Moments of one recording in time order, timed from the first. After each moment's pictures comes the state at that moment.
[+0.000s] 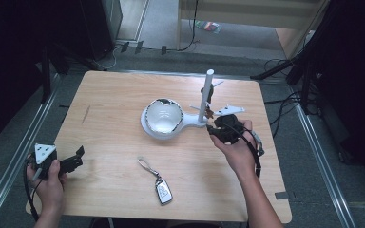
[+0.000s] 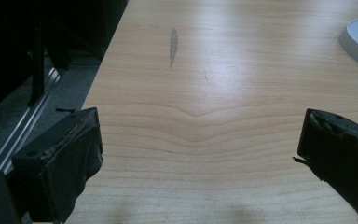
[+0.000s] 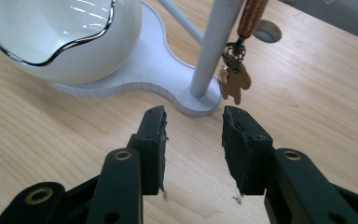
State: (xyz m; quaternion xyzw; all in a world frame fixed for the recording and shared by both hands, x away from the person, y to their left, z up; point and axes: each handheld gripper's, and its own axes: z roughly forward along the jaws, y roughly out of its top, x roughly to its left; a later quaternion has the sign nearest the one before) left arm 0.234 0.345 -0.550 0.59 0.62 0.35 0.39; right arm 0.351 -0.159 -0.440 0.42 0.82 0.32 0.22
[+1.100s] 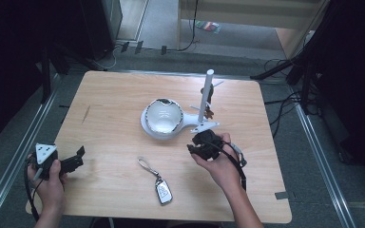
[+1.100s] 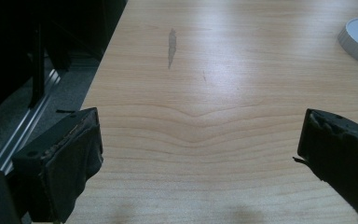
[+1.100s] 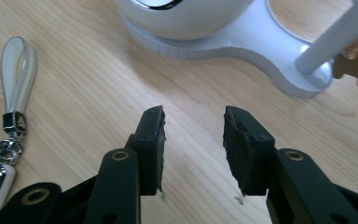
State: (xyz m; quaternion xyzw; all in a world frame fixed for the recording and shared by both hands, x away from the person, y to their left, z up) left arm 0.234 0.344 -0.550 0.59 0.62 0.35 0.39; right arm 0.317 -0.109 -0.466 0.37 0.87 0.29 0.16
